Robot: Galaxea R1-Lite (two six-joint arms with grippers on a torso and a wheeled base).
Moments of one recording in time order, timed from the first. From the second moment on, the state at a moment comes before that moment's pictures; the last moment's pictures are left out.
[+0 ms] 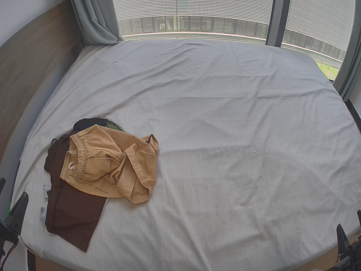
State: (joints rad) left arm -0.14 0.45 -0.26 -0.23 0.00 -0.04; right arm 0.00 0.02 -0.02 0.00 0.01 -0.01
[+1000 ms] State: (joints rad) left arm -0.14 0.80 -0.38 -0.38 -0.05 -0.04; right arm 0.00 0.02 -0.02 0.00 0.01 0.00
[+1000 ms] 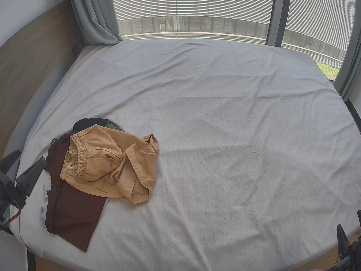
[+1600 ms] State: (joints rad) left arm -0.04 0.95 -0.46 -0.40 -0.27 -0.11; right arm 0.00 0.02 -0.02 0.00 0.01 0.00
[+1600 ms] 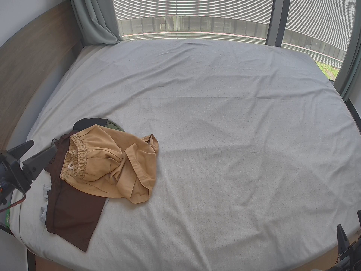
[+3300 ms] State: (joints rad) left arm 0.29 1.50 -0.51 -0.70 -0.81 -0.14; right arm 0.00 0.02 -0.02 0.00 0.01 0.00
